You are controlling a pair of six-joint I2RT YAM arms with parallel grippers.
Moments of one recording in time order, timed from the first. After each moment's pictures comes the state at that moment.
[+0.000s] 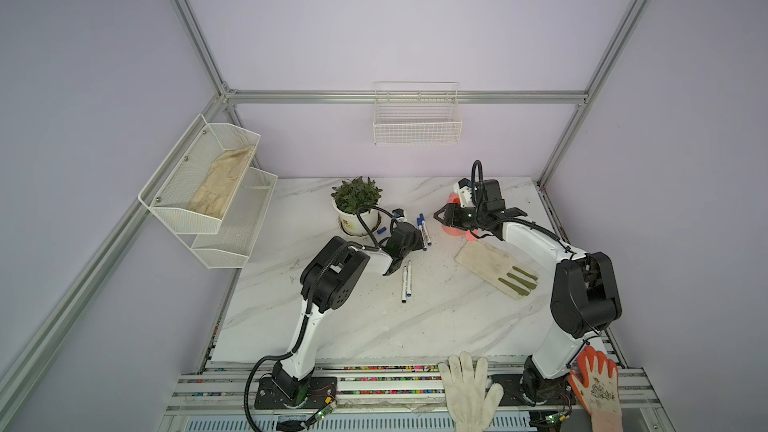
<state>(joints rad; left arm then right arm) -0.63 2.23 1.30 0.45 -0.14 -0.74 0.29 1.75 1.32 -0.28 -0.48 0.46</state>
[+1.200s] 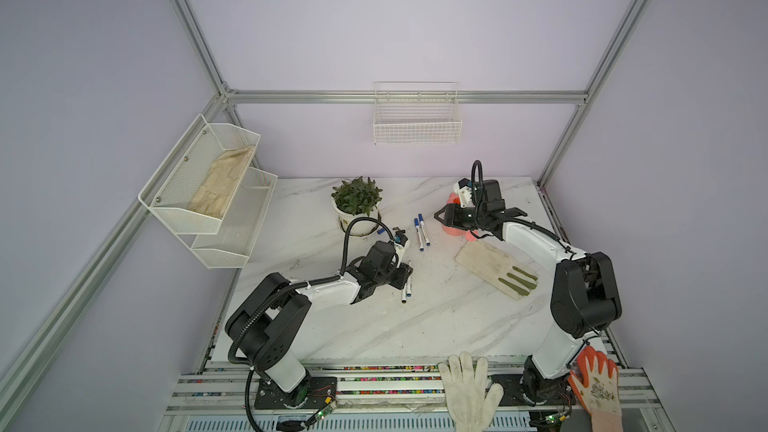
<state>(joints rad) -0.69 1.63 0.82 0.10 0.10 -0.24 0.29 1.75 1.32 -0.28 -0.47 0.44</state>
